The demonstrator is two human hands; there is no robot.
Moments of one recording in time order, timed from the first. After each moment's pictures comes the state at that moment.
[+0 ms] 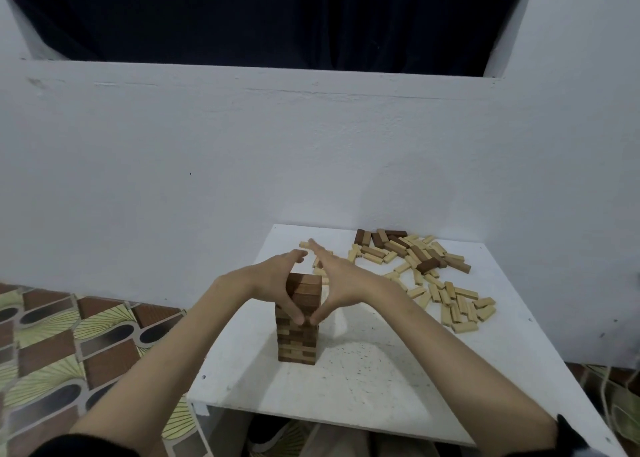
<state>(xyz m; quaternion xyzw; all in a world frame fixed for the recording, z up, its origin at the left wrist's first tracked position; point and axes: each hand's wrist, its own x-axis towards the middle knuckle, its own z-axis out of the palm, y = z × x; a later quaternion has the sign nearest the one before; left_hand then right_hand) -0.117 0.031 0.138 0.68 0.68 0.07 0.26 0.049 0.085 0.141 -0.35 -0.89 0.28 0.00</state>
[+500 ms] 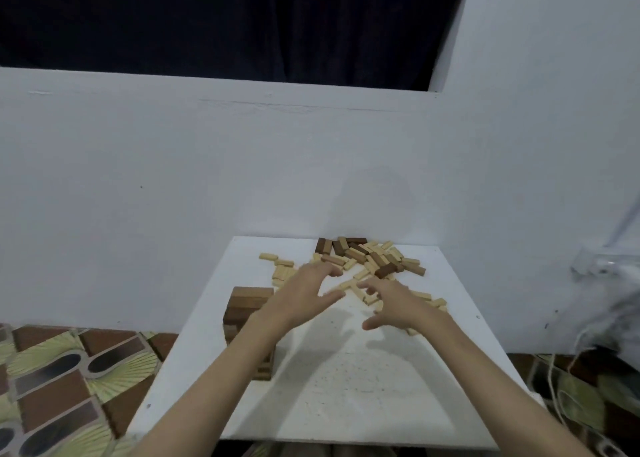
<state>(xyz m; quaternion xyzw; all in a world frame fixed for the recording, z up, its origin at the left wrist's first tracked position) 0.003 0.052 0.132 0.74 0.60 0.27 0.14 0.188 0.122 0.114 -0.50 -0.83 0.25 0.05</state>
